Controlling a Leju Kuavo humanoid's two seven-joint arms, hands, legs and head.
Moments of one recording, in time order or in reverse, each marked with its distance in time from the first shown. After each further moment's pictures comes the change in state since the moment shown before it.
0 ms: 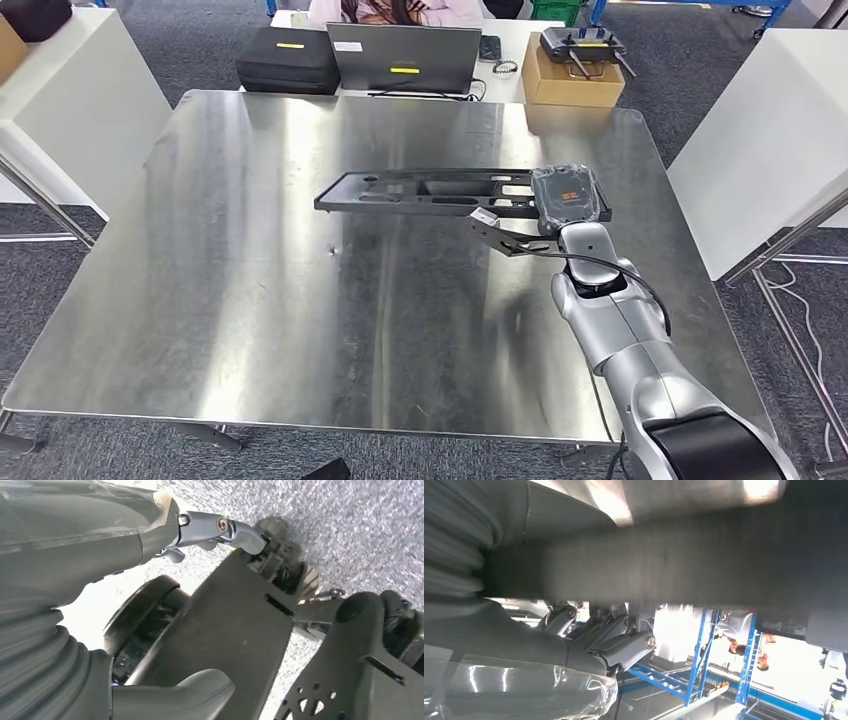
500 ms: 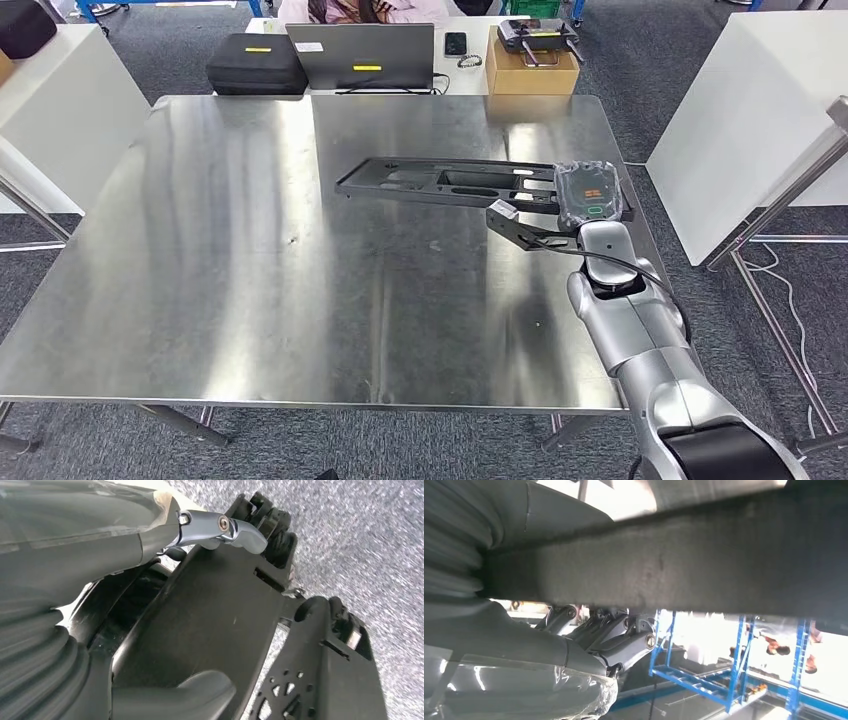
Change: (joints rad) left arm 0.048 0.006 0.052 0.004 -0.048 0.003 -0.143; right arm 0.037 -0.040 -0.024 -0.100 0.000 0.040 0.045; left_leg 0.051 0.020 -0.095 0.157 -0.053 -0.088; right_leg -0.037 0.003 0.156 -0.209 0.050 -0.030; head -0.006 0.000
